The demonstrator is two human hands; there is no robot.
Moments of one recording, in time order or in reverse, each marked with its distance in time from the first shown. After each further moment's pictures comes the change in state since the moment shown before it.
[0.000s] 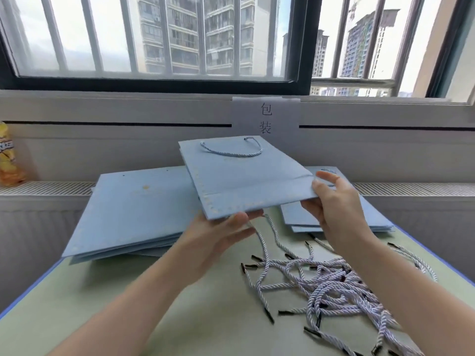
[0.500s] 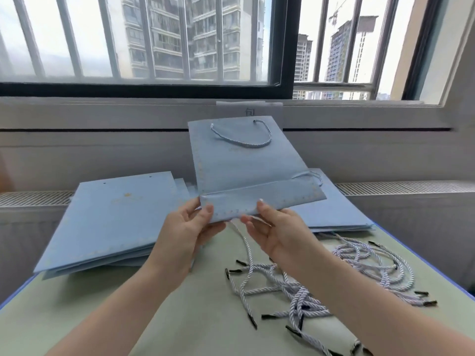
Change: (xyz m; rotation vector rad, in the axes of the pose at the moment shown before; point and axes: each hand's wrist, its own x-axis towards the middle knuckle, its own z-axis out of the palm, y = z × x) left_hand 0.005 0.008 0.009 0.131 0.270 0.039; right_hand -0.026 0.019 0.029 0.393 -0.215 0.402
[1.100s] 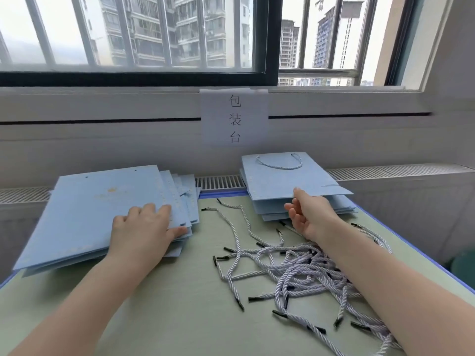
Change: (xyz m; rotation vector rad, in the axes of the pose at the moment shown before) left_hand 0.012 -0.009 -0.043 1.963 0.111 0.018; right_hand 0.025 -0.038 -0.070 -0.346 0.532 0.018
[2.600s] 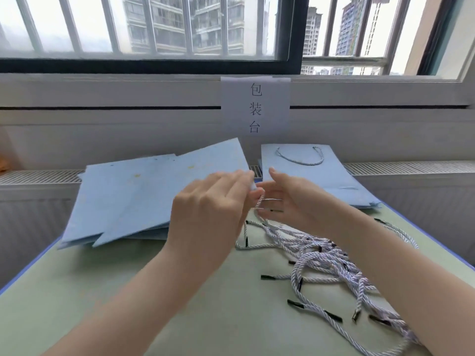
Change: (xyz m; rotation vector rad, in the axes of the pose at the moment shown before) left_hand -0.039 0.052 -0.043 -0.322 0.845 0.455; right_hand -0.046 -0.002 0.041 -0.190 -0.690 -0.058
